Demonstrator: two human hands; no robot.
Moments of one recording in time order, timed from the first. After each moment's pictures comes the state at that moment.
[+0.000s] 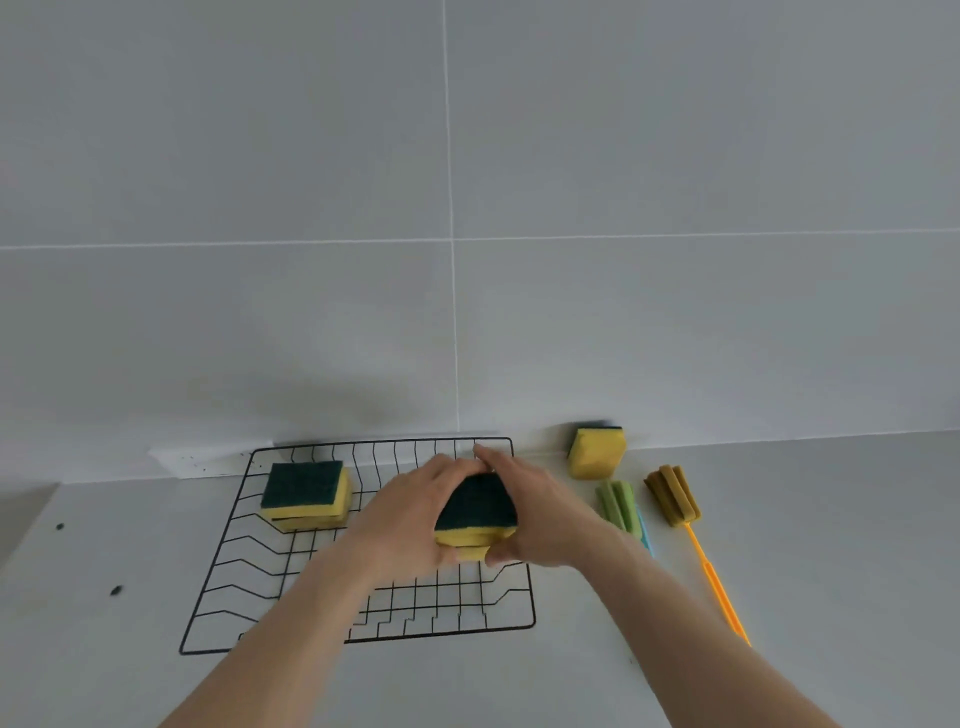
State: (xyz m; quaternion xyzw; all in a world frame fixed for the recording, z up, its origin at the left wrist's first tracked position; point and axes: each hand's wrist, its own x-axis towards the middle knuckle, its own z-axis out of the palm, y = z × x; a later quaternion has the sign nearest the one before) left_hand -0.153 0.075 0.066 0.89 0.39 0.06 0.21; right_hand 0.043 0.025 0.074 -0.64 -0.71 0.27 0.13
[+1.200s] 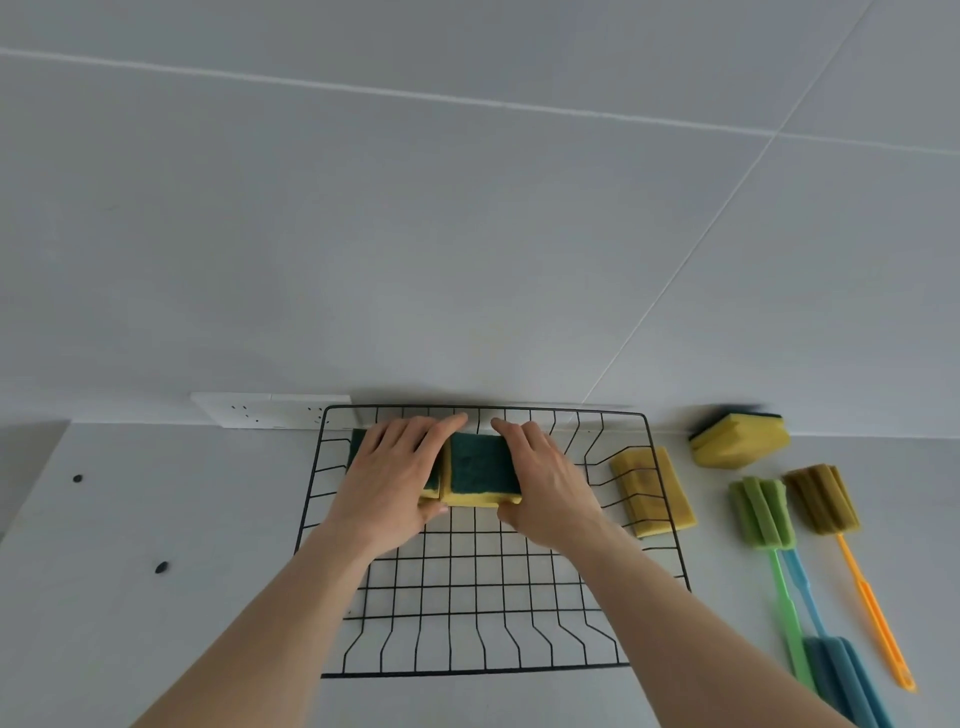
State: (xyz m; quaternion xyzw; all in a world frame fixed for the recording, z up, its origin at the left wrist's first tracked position) left_hand -0.312 0.181 -0.054 0.89 0.43 0.10 0.09; right_hand -0.101 0.133 -0.041 -0.67 -0.71 0.17 0.08
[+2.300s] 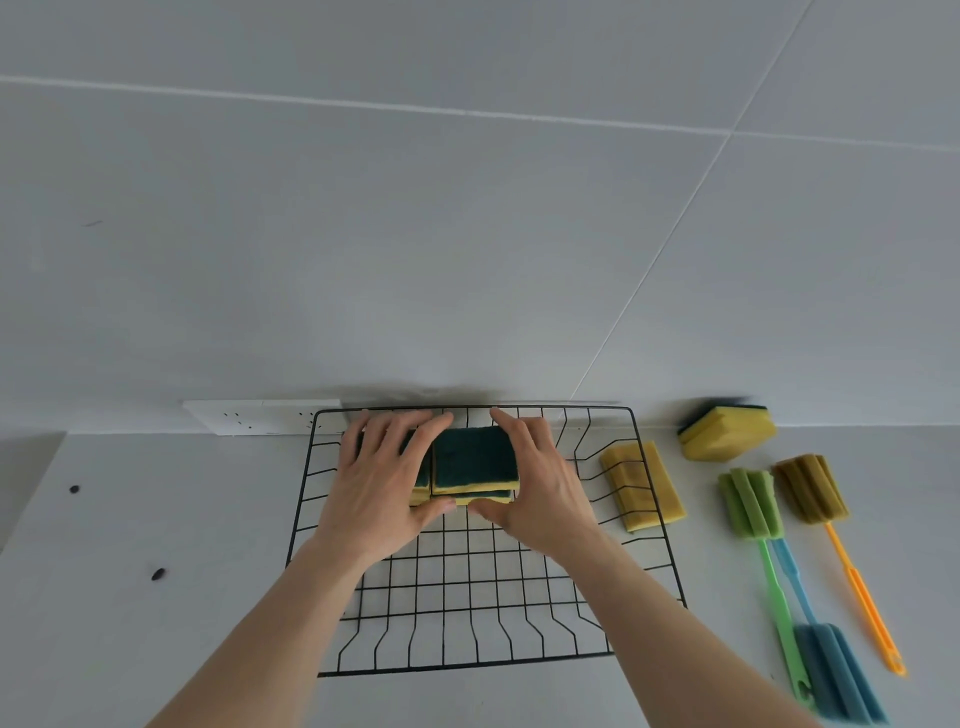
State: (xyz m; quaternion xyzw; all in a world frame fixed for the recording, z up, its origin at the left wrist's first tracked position) left_hand -0.311 0.172 -0.049 0.88 0.46 0.13 0.05; right_hand -0.098 0.121 -0.043 -0.68 -0.67 0.19 0.21
